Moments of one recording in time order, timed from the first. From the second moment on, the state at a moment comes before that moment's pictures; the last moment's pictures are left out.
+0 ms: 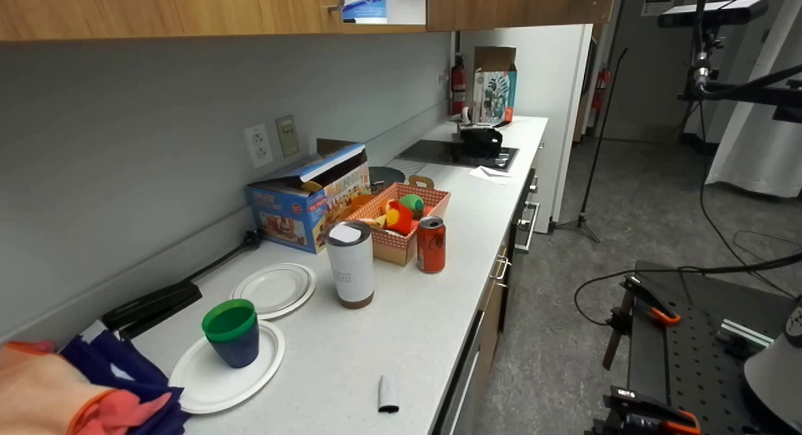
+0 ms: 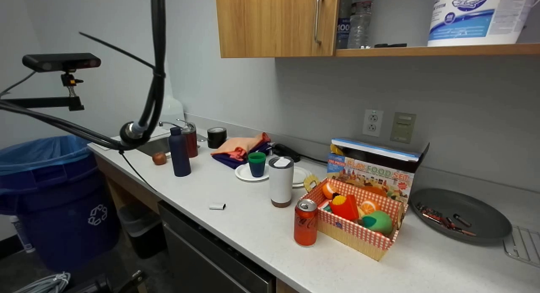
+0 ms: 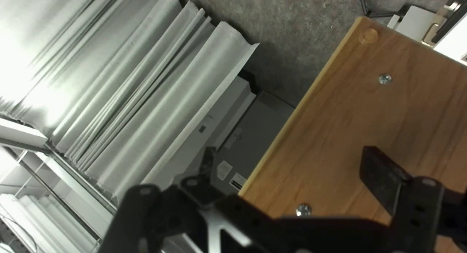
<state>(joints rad) -0.20 -0.14 -0.23 -1.83 -1.20 1.67 0.99</state>
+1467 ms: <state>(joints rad) -0.21 -0.37 -0.20 -1.52 -0.42 1.48 0.56</state>
